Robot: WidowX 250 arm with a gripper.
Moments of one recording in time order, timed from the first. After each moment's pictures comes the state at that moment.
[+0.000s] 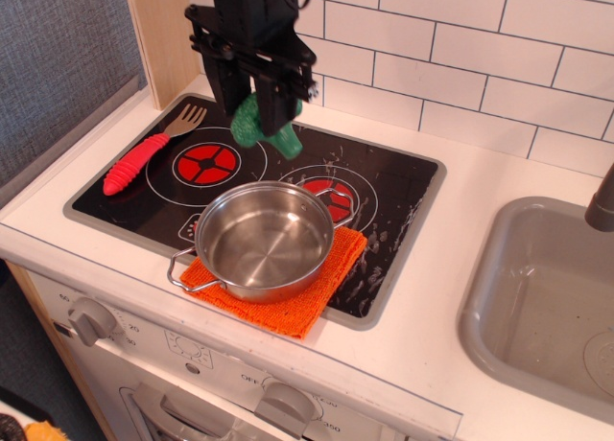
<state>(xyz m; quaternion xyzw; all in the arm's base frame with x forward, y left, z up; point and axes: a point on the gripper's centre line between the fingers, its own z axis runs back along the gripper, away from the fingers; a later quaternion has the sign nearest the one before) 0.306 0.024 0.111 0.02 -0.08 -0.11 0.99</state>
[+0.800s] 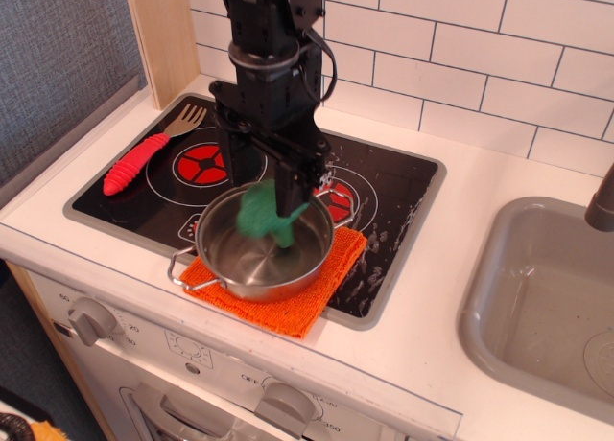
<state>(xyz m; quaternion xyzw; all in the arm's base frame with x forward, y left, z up) 0.278 0.004 0.074 0.02 -0.03 -0.15 0.99</state>
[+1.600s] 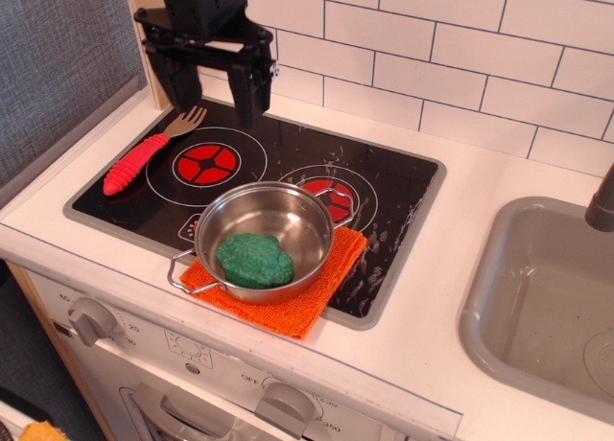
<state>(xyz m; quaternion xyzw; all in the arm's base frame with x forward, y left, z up) 0.301 0.057 0.113 -0.03 -0.07 -0.02 1.00</state>
